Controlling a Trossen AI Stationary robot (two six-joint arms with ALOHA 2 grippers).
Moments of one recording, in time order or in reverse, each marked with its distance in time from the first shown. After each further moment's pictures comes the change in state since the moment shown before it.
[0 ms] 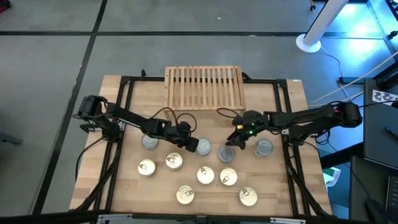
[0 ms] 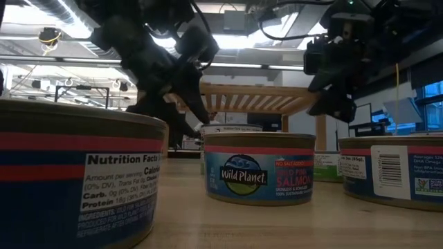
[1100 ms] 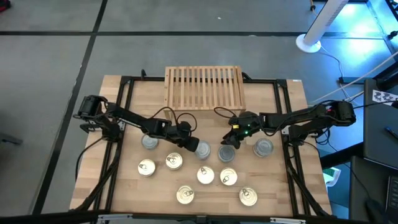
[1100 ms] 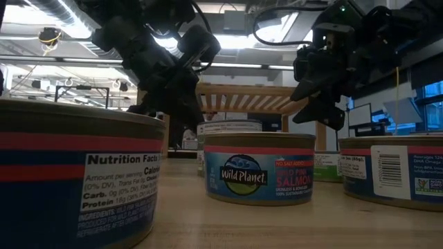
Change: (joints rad) left arm 0.001 0.001 0.000 0.012 0.009 -0.005; right arm -0.002 0.101 0.000 0.128 0.046 0.035
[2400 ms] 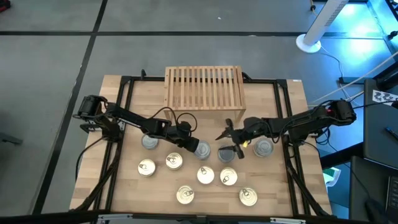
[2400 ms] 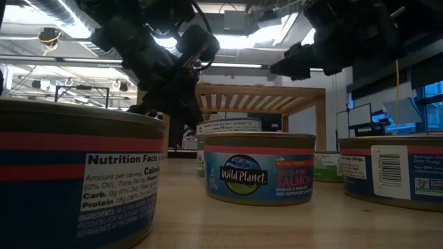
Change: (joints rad) left arm 0.000 0.001 -0.001 -0.005 -0.008 0.030; right arm 0.137 0.000 -0.001 0.260 0.098 -0.923
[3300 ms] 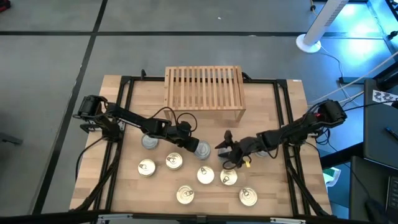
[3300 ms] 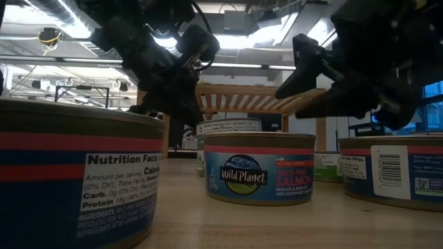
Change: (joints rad) left arm 0.000 0.001 -0.001 0.002 0.000 0.003; right arm 0.223 0.169 0.000 0.021 0.409 -0.510
